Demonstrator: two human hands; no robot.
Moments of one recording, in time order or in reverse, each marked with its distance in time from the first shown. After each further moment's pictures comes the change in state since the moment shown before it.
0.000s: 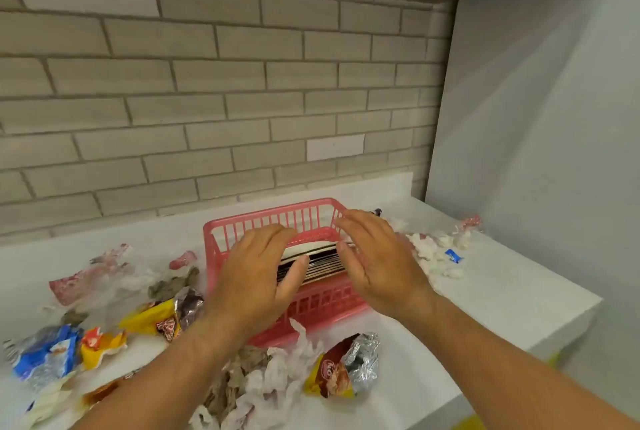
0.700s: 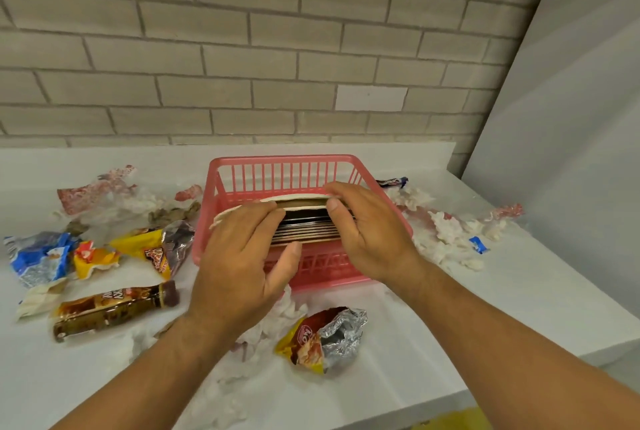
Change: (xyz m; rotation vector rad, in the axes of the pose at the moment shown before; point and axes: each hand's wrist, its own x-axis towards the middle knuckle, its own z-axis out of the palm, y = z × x) left_hand -0.031 0.019 0.042 0.077 0.227 -0.114; right_hand 0.024 0.034 0.031 0.306 -0.198 -0.031
